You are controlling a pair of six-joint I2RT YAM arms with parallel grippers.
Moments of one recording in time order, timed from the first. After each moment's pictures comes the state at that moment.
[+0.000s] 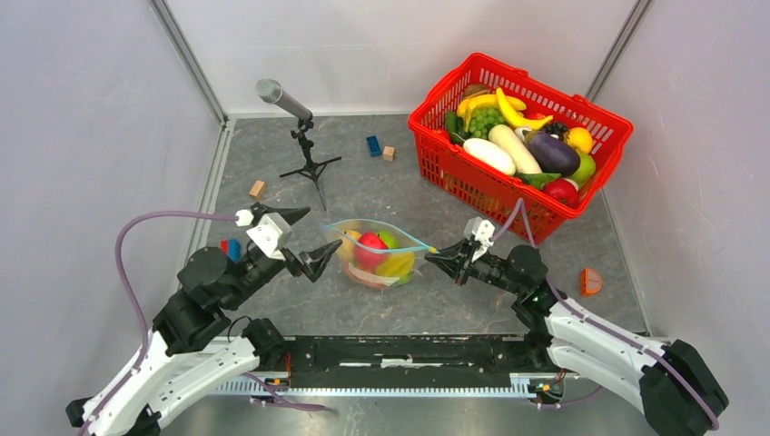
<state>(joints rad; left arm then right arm) -0.83 0.41 0.82 -0.37 -0.07 0.11 0.67 0.82 0.15 0.68 -0.47 0.12</state>
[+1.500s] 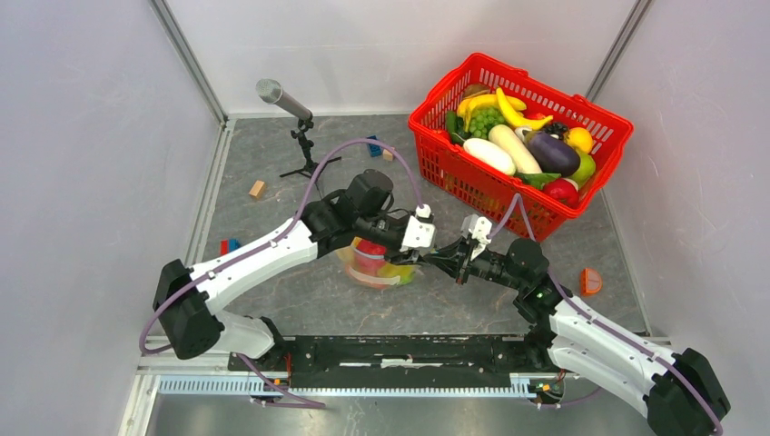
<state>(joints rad) -0.89 1.37 1.17 -0.41 0.78 0.70 0.68 0.77 0.27 0.46 -0.52 0.07</state>
